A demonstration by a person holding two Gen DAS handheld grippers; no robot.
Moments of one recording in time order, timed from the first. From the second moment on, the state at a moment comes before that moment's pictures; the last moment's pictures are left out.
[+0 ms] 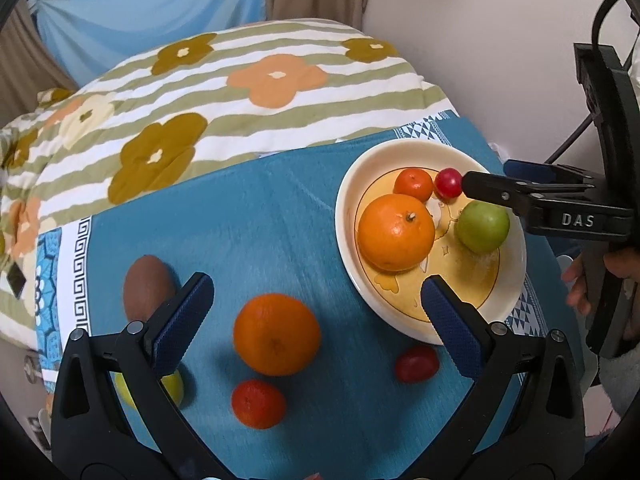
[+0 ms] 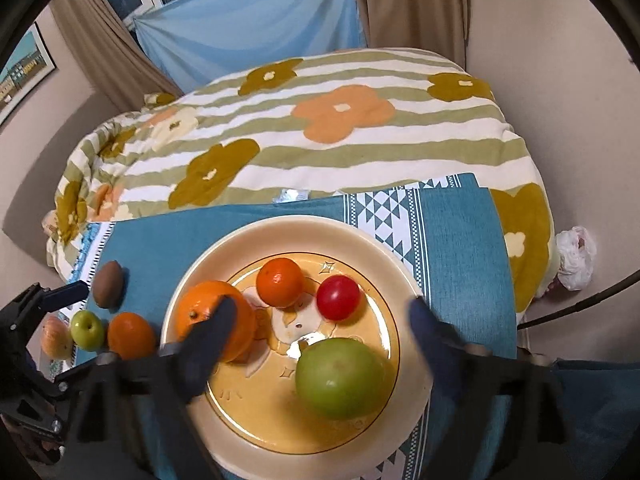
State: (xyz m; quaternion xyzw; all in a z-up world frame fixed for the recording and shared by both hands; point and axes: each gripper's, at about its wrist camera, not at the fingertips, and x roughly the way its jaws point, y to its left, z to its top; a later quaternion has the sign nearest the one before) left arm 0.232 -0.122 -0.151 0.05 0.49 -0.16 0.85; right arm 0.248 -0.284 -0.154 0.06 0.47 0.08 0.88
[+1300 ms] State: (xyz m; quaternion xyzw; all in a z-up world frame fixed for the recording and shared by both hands) left arm 0.036 0.002 -0.065 -0.03 0.42 0.07 0.91; right arm 0.105 -0.223 -0.073 0.00 0.42 0.15 0.90
